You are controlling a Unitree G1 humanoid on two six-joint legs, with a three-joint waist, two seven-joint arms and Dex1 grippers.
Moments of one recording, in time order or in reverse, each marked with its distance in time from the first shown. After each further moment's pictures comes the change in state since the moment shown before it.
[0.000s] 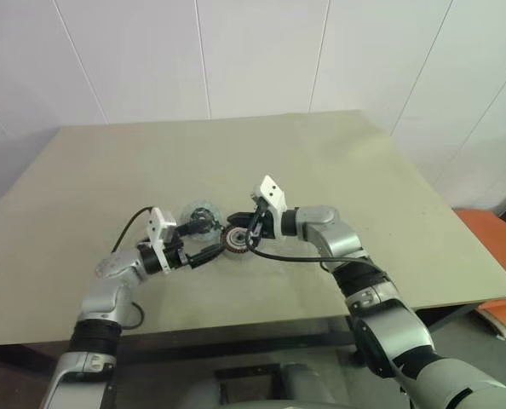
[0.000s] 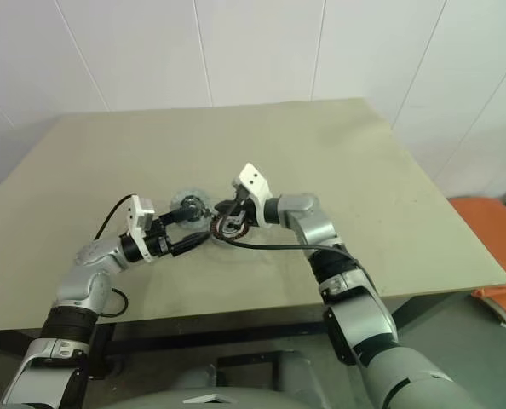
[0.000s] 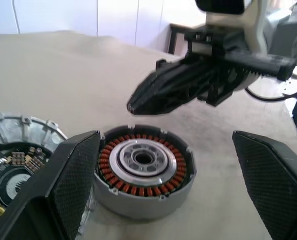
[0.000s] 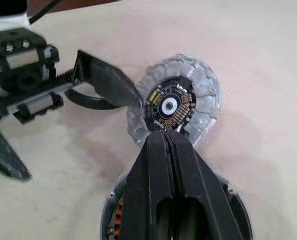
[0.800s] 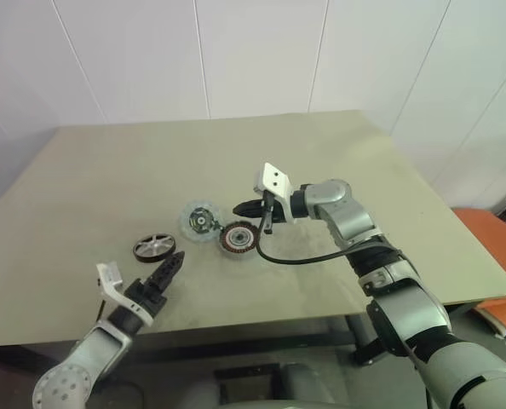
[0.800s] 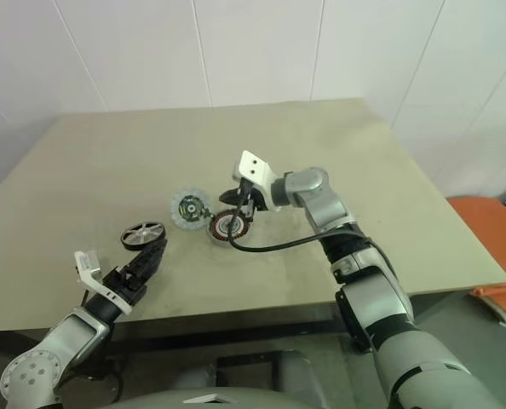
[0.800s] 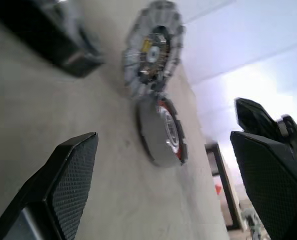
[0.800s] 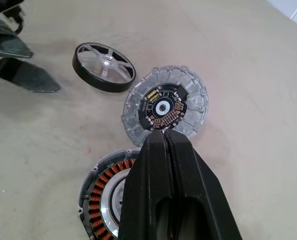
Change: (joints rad) left arm 0.510 -0.224 0.353 -0.495 -0.939 0.666 1.013; right arm -0.115 -0.095 0.044 0.035 -0.049 -0.137 0.128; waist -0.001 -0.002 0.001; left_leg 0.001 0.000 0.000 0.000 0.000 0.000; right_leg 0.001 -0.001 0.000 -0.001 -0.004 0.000
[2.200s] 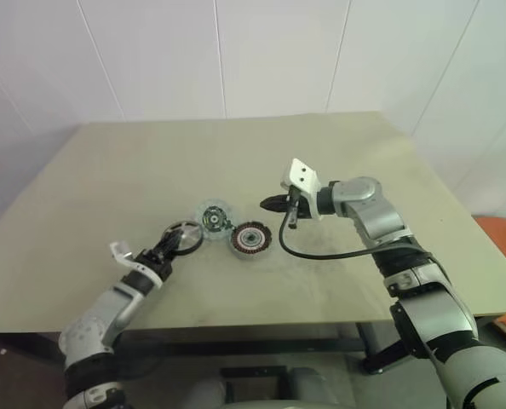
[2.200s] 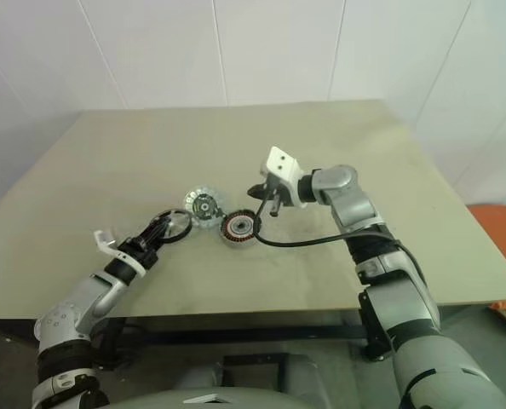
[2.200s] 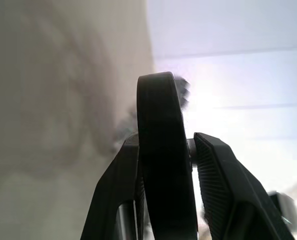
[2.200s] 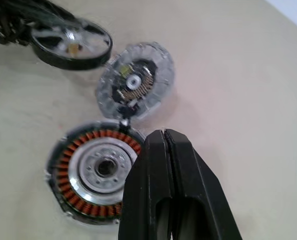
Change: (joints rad) left arm -0.434 -0.025 0.085 0.498 -0.096 0.167 -0.016; right arm 0.050 -0.153 -0.027 -0.068 0.010 0.046 -0.013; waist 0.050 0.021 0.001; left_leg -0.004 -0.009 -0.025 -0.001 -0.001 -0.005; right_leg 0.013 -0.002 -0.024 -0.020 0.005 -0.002
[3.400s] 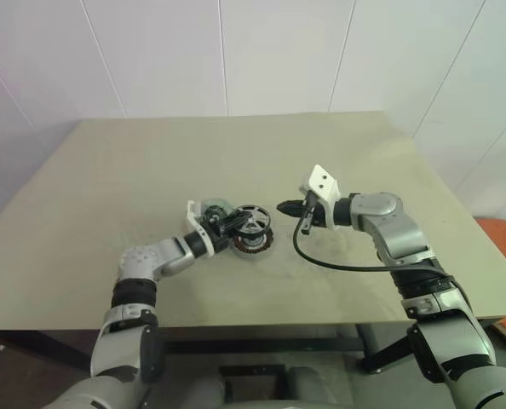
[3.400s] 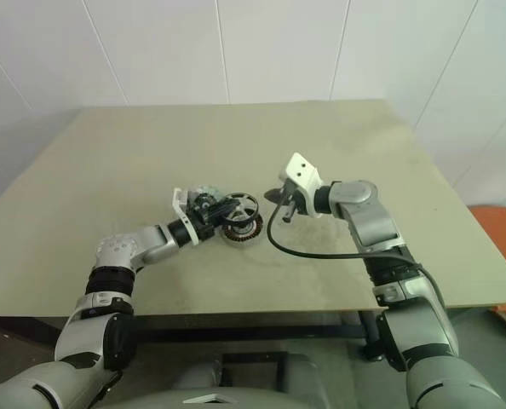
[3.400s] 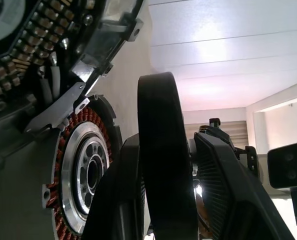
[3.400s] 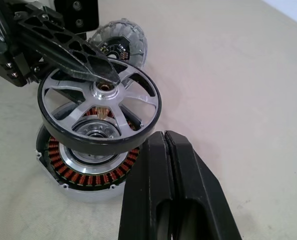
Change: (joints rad) left arm -0.426 -0.013 -0.156 0.427 0.349 0.145 -0.217; right arm 0.152 -0.056 -0.060 -0.222 0.049 0.142 -0.127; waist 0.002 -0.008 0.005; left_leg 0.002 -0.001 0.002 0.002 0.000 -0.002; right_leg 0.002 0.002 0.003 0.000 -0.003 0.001
